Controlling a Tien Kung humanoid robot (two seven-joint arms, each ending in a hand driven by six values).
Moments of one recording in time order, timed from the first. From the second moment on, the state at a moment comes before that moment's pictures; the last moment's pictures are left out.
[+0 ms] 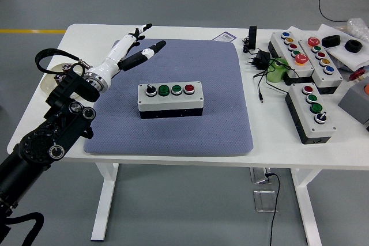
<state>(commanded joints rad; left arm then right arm) -0.68 0.11 -1.11 -0.93 1.49 0.05 0.00 0.11 -0.15 0.32 0.21 -0.36 -0.30 -0.01</state>
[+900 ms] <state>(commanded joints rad) -0.64 0.15 -1.23 -0.91 0.63 0.07 0.00 0.12 -0.15 0.33 0.20 -0.37 -0.29 -0.01</state>
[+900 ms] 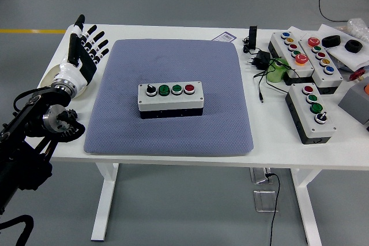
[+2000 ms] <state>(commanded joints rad) -0.60 0.13 -1.37 -0.93 0.75 0.09 0.04 0.12 -0.15 0.31 0.20 -0.36 -0.30 -0.01</state>
